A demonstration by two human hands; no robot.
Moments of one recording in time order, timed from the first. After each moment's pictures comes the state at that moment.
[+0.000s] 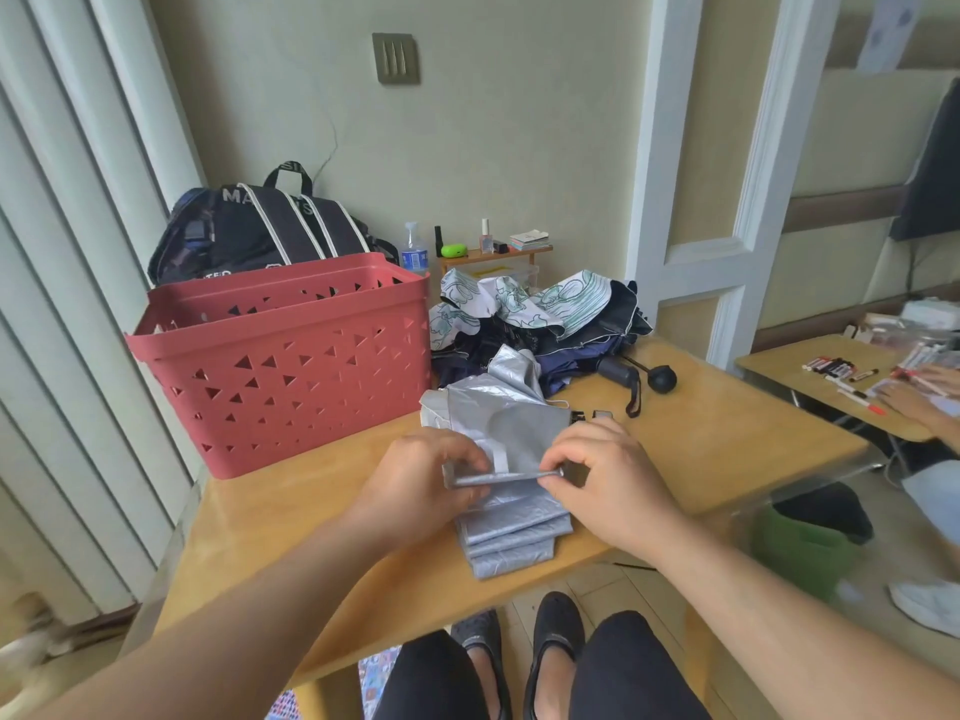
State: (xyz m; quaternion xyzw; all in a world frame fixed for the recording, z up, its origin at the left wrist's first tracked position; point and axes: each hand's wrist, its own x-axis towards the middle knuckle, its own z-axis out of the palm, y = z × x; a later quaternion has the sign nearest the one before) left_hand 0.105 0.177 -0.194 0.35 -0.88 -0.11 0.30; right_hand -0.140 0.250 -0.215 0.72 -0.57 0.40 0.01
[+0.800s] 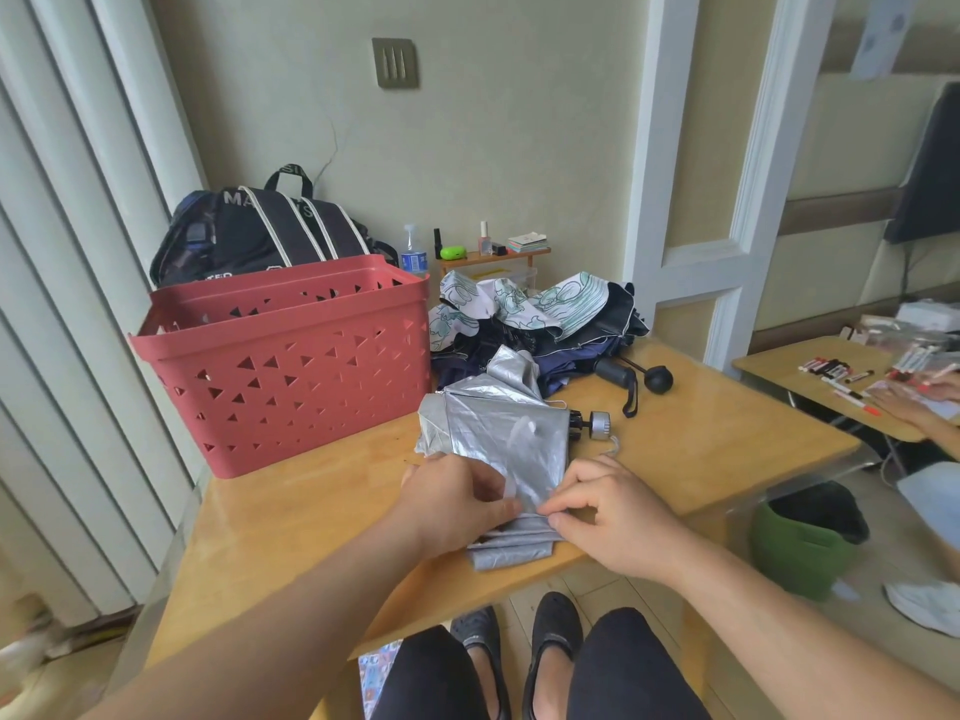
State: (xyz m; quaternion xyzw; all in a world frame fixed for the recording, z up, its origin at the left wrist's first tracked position) left_hand 0.076 0.187 -0.208 0.46 -0.86 -0.16 0.18; right_hand -0.151 0.267 -0.234 0.75 -0.59 0.29 -0.09
